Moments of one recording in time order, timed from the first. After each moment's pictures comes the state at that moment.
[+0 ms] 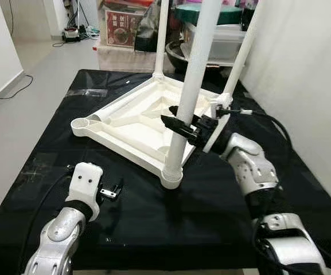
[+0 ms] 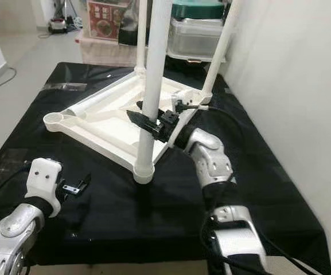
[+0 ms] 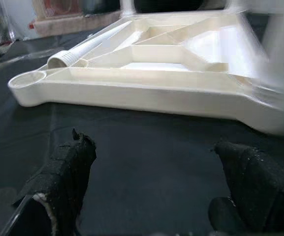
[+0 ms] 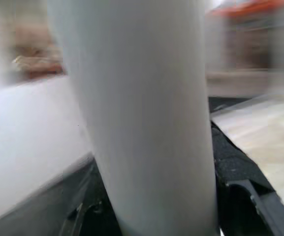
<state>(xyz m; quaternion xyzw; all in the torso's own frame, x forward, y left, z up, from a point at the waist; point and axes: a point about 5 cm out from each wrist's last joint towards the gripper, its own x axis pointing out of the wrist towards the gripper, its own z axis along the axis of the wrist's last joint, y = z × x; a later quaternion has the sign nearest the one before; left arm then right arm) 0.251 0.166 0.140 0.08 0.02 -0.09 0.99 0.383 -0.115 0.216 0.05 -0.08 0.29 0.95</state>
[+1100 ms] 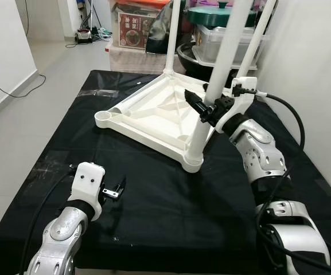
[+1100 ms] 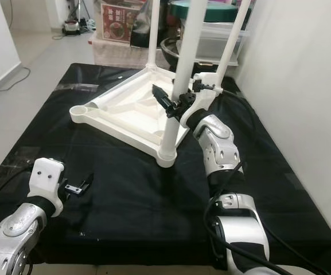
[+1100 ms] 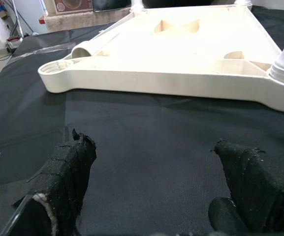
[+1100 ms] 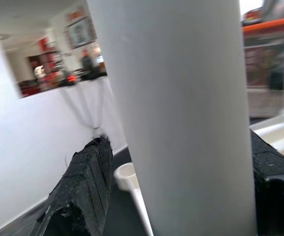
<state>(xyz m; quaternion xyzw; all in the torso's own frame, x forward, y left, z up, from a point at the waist) 0.251 0.167 0.141 0.08 0.02 -0.09 0.99 0.377 -0.138 0.240 0.05 -0.12 0.34 0.93</state>
